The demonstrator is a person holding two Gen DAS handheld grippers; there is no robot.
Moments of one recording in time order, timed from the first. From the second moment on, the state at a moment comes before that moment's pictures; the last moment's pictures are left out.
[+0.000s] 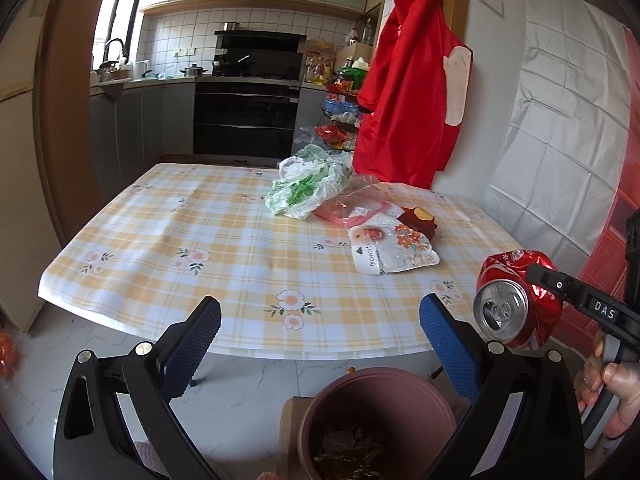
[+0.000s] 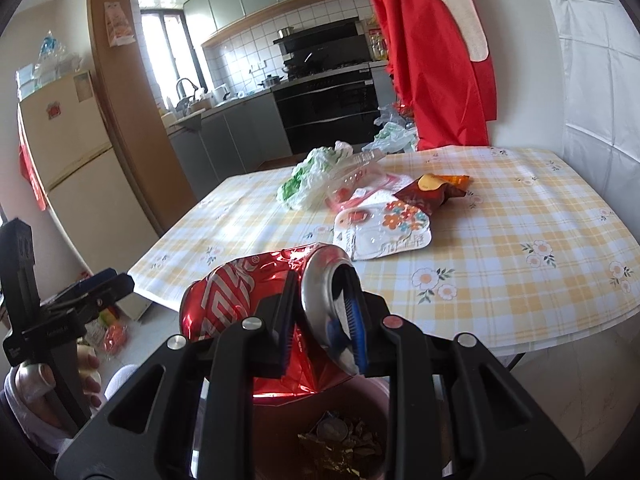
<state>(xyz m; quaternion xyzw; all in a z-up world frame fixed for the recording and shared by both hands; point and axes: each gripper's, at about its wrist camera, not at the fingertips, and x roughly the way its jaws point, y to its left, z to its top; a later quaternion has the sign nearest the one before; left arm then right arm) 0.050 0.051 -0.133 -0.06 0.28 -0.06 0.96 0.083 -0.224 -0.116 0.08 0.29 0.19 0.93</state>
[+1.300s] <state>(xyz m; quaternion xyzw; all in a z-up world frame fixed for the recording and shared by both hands) 0.054 0.050 -0.161 -0.03 0.30 -0.05 0.95 0.111 -0.246 -0.152 0.07 0.34 0.08 0.93</state>
